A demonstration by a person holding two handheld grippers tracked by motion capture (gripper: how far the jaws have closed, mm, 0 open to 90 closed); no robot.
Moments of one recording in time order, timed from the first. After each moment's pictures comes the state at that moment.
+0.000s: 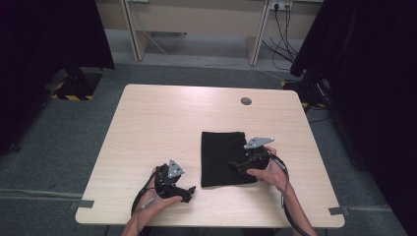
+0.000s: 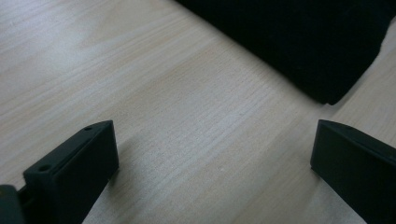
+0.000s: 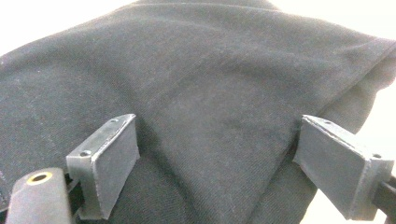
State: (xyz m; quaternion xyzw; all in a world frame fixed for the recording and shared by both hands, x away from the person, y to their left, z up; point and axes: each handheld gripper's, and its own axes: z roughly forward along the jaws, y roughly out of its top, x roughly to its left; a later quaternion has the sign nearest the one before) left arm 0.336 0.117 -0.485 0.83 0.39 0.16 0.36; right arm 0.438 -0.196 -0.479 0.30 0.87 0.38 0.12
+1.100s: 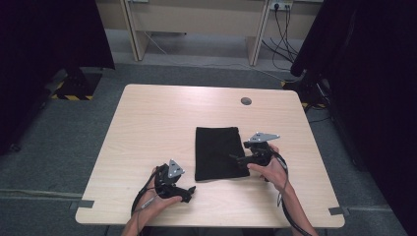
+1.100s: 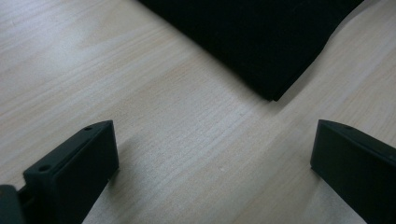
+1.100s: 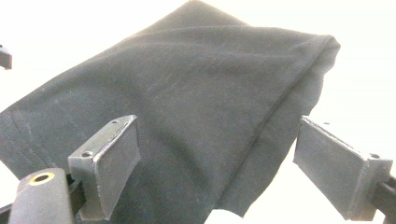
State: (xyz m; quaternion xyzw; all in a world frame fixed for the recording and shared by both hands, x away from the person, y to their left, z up) left arm 0.336 0.117 -0.485 0.83 0.39 0.16 0.36; right arm 0.438 -0.199 -0.464 0.36 0.83 0.42 0.12
